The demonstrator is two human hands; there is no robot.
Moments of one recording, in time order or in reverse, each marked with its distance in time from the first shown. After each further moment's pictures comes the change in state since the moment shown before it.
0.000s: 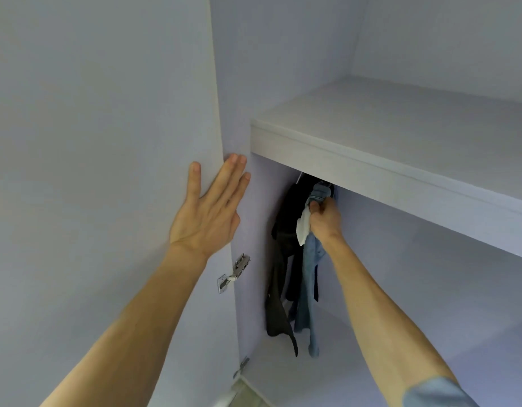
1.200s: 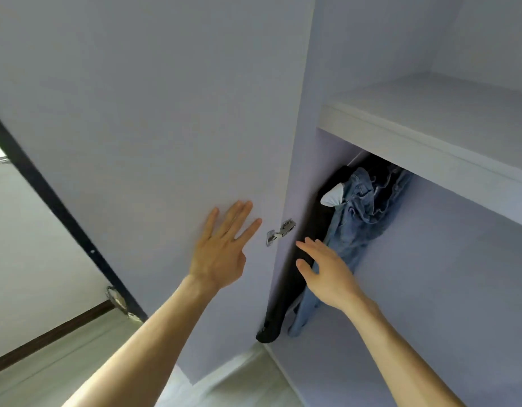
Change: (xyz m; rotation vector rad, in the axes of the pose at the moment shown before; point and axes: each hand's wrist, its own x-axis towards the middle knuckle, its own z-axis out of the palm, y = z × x) left_hand -0.175 0.005 -0.061 -0.546 -0.449 -0.173; right_hand -0.202 0.018 -0.021 -0.439 -0.658 -0.442
